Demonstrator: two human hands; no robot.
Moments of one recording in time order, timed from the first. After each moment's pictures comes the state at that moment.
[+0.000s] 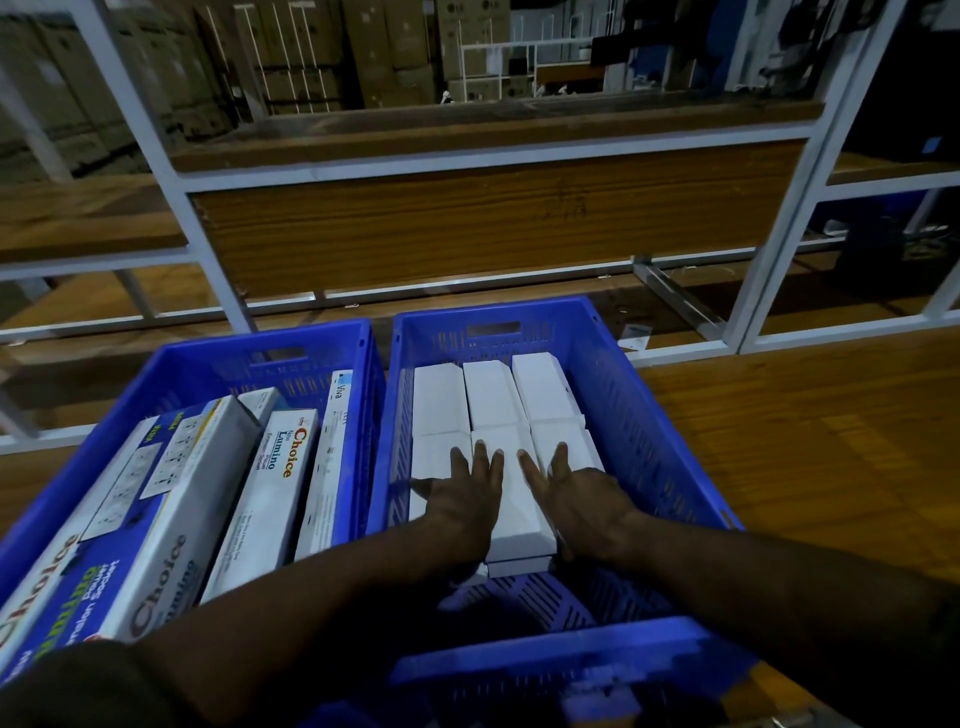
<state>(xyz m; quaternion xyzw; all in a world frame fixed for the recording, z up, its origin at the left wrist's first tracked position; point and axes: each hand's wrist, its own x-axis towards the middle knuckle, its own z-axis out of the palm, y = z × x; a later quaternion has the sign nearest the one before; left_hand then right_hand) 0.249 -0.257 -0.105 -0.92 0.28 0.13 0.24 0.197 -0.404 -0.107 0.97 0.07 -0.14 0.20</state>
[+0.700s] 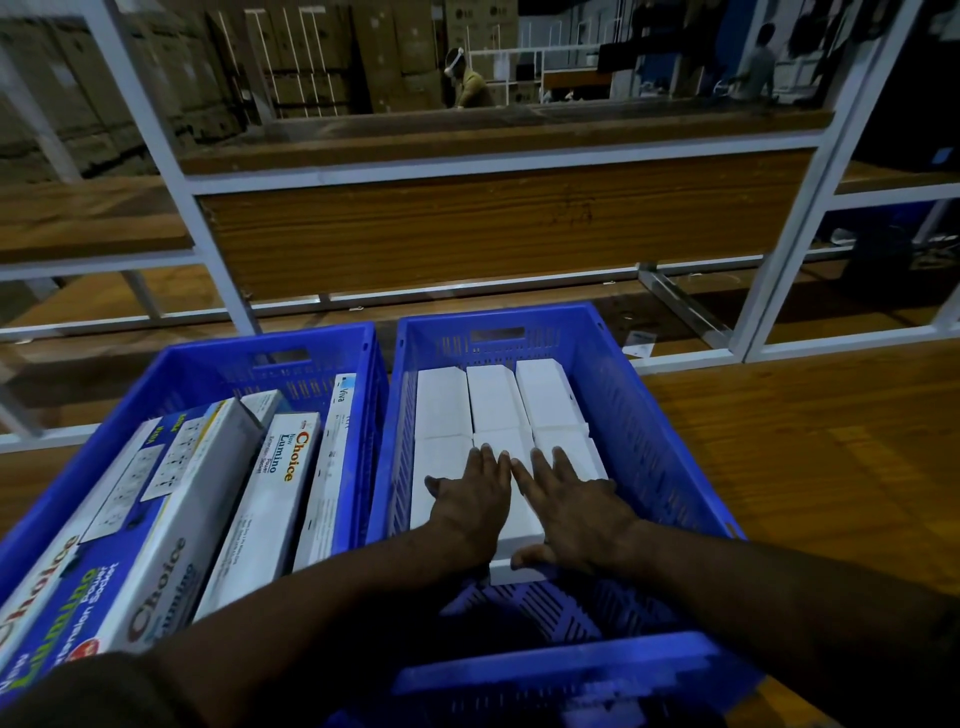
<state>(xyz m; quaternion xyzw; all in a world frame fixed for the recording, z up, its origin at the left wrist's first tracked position) 0.251 -0.259 -0.105 -0.92 0.32 0.10 0.22 0.198 -0.407 -0.111 0.98 0.10 -0.13 0.10</state>
